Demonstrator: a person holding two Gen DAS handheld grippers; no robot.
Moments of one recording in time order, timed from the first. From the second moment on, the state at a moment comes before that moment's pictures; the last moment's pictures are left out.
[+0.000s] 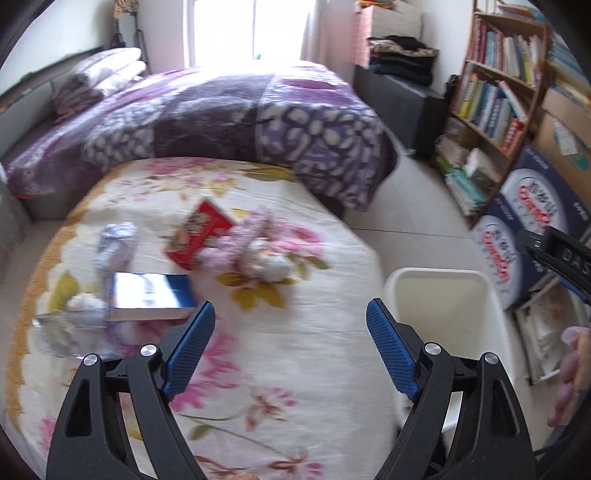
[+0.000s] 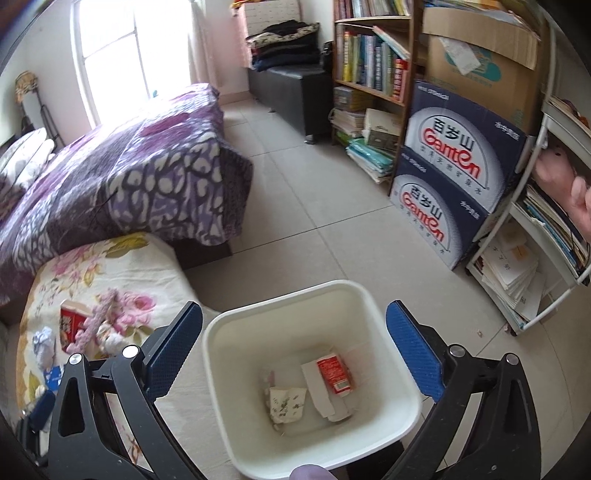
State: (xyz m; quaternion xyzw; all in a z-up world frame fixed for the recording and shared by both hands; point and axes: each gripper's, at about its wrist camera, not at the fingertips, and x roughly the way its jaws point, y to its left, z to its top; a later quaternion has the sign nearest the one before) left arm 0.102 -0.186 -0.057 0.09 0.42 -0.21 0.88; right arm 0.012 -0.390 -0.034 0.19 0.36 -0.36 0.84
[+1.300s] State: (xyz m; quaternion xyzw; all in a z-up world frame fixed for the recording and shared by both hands) left arm 0.218 -0.176 -0.167 0.54 0.51 -0.24 0.62; right arm 0.102 -0.334 -0.063 0.26 0.44 -0.25 0.82
